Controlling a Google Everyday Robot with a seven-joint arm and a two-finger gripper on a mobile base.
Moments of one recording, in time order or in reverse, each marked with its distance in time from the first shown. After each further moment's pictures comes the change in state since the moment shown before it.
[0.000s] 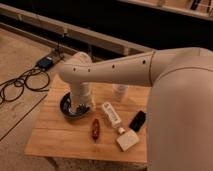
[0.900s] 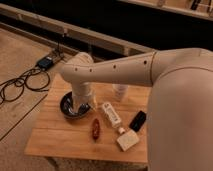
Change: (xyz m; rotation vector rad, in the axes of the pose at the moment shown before) arm -0.001 -0.021 0.007 0.023 0.021 -0.017
